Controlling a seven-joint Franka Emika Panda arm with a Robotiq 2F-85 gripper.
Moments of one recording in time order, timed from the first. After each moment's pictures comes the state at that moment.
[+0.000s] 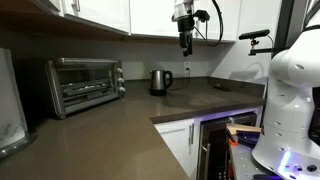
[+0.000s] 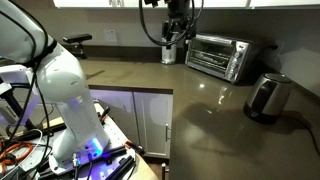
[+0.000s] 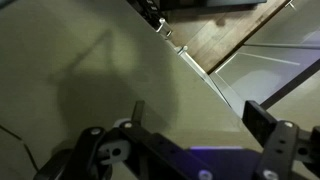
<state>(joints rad) -0.14 -0.50 -0.13 -2.29 -0.23 1.71 -0.13</state>
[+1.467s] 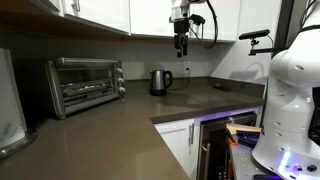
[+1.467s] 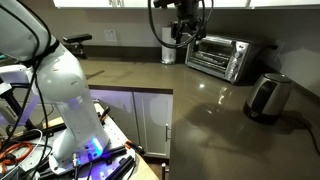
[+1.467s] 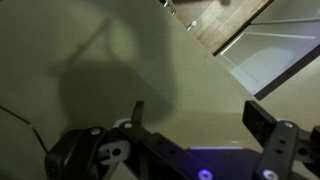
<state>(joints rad) -0.14 -0.43 -0.17 -2.25 -0.23 1.82 -0.13</state>
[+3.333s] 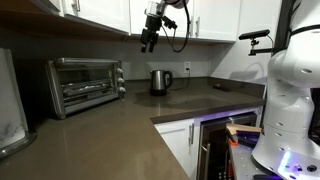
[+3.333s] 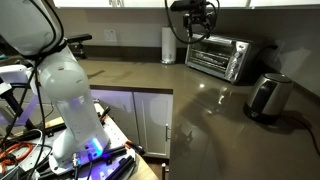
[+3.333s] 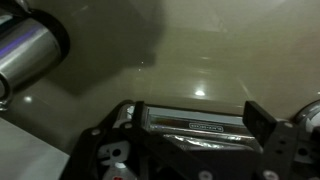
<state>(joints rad) -0.04 -0.21 -0.13 -2.09 -0.03 2.20 -0.21</state>
